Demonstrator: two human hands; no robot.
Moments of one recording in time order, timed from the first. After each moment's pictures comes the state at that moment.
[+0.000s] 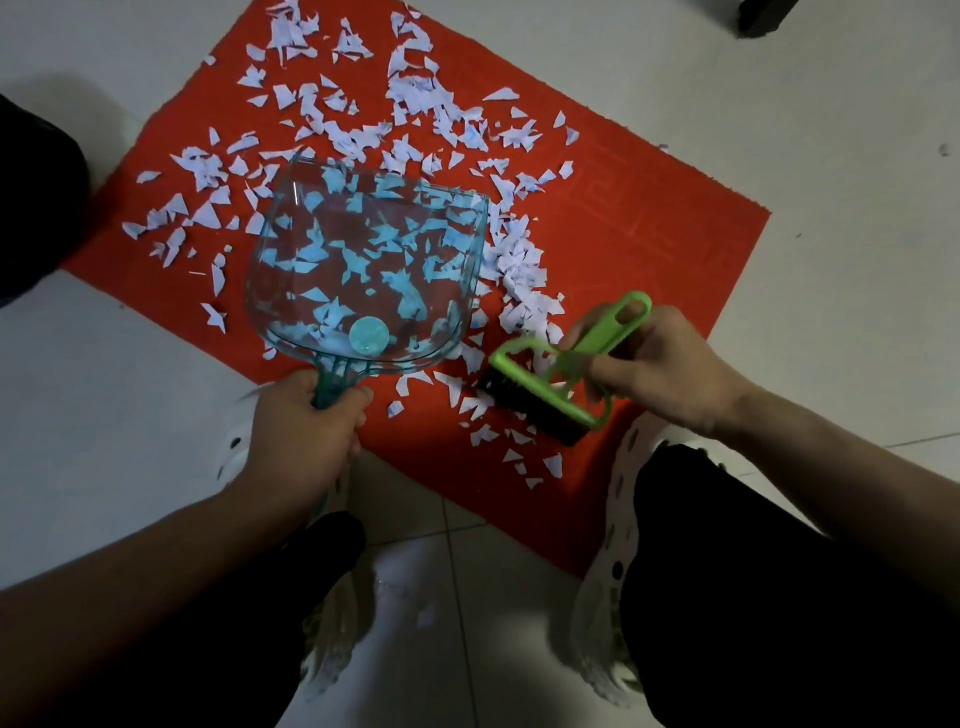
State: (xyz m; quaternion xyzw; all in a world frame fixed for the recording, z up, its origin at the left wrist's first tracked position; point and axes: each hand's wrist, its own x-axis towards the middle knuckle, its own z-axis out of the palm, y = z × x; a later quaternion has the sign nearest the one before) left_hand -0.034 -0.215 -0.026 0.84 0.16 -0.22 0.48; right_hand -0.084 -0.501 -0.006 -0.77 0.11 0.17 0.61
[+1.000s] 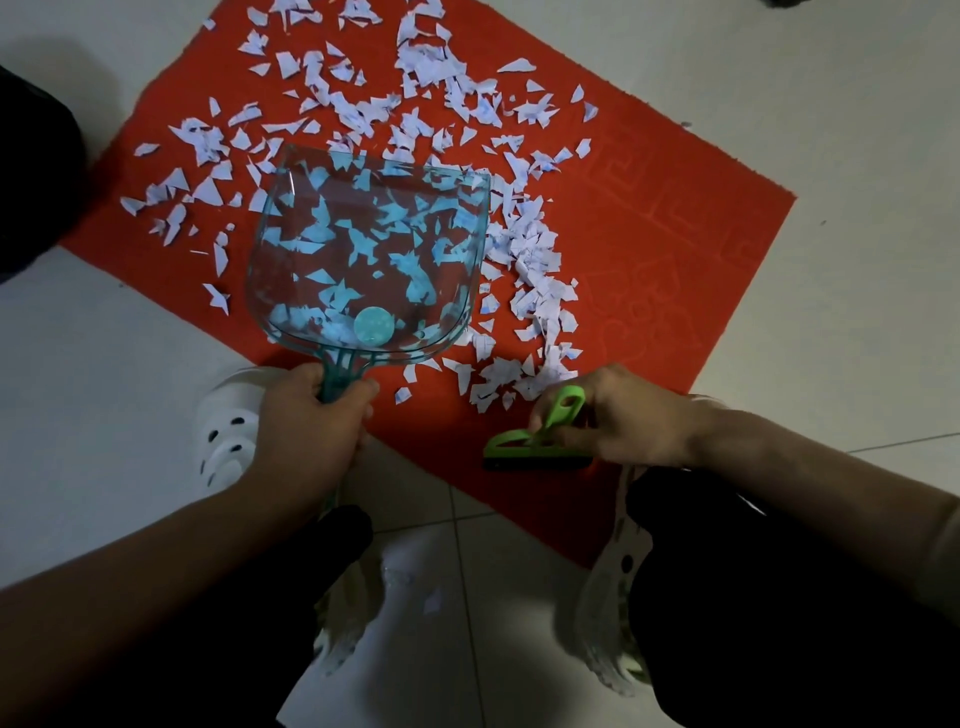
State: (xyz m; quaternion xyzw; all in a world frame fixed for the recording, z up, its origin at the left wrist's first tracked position) left_hand -0.037 -0.213 -0.030 0.84 0.16 -0.22 0.47; right_hand -0.096 -0.482 -0.042 -0.84 -0.08 0.33 0.42
